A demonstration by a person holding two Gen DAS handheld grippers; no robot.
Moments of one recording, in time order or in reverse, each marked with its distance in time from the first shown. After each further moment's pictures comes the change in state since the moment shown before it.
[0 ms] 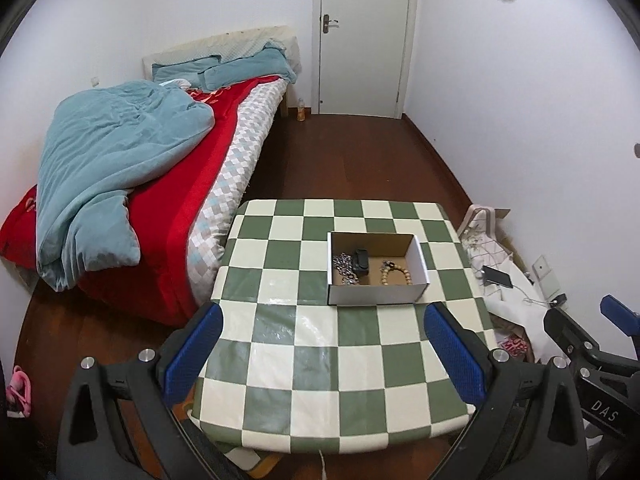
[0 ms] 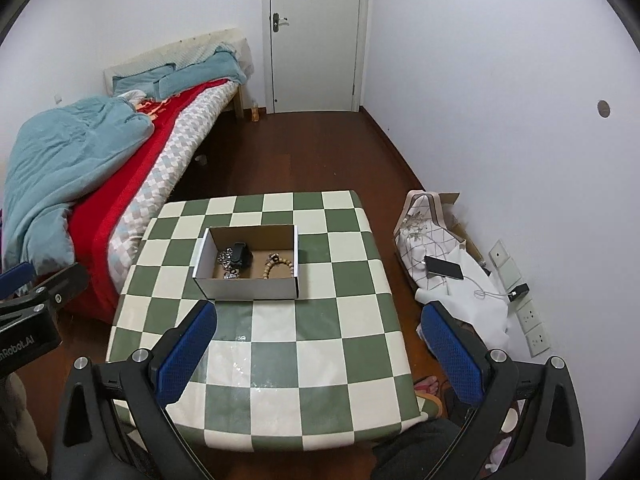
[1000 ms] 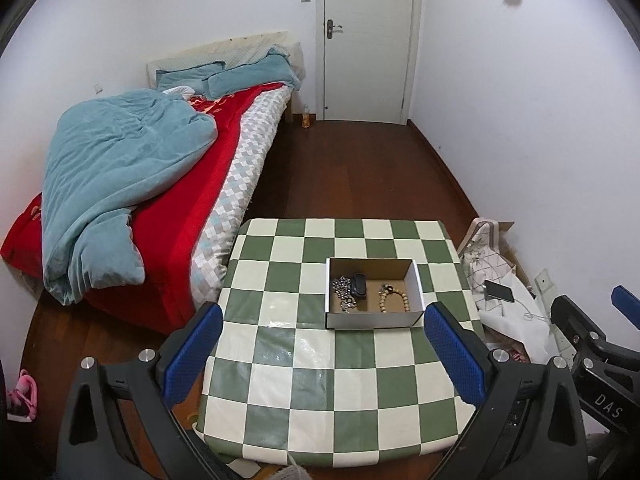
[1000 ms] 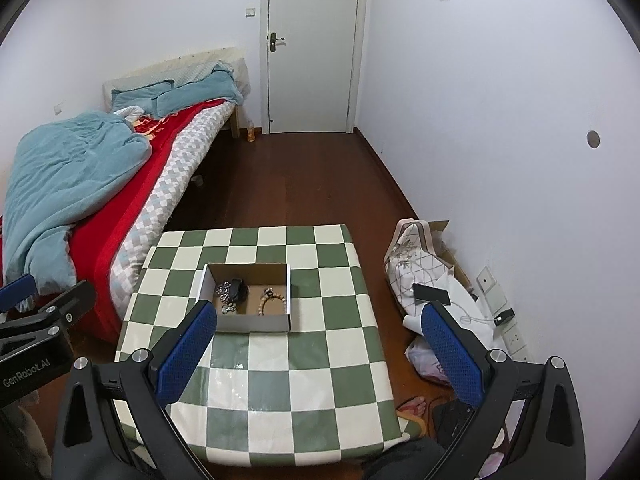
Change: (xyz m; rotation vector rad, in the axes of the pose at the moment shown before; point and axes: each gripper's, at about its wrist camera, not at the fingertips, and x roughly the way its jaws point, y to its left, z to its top) left arm -0.001 -0.013 0.045 -0.003 -0.004 0.039; right arm -0.029 -0.006 0.052 -0.010 -0.057 -0.030
